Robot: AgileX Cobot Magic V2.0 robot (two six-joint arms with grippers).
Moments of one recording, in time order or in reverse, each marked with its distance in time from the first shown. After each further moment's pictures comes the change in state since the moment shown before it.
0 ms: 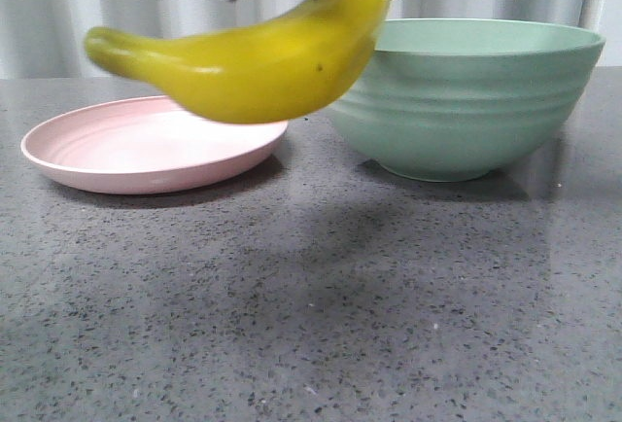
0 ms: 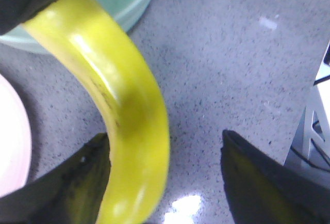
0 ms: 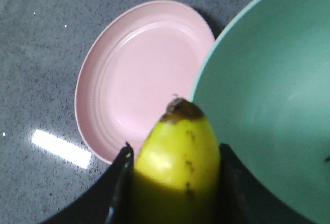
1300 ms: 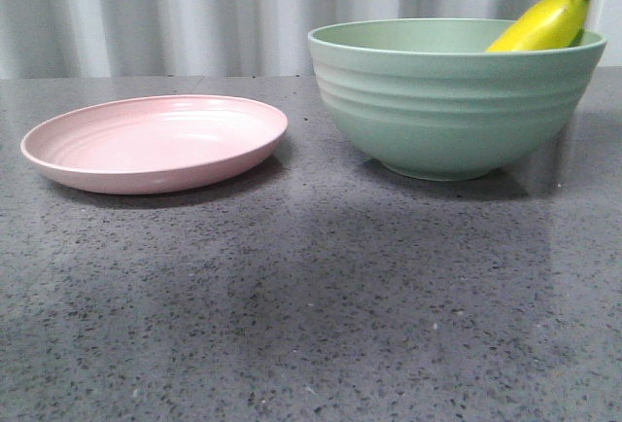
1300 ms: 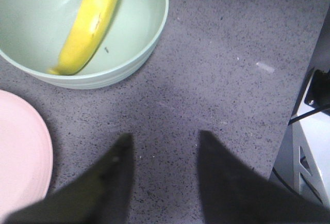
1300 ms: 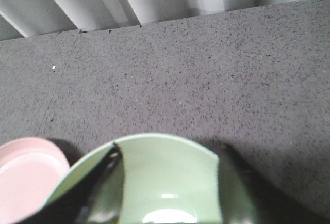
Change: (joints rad) left arm 0.002 -0.098 -0.040 0.010 -0.007 -0.042; right arm -0.284 0.012 -0.091 -0.219 -0.083 -0.023
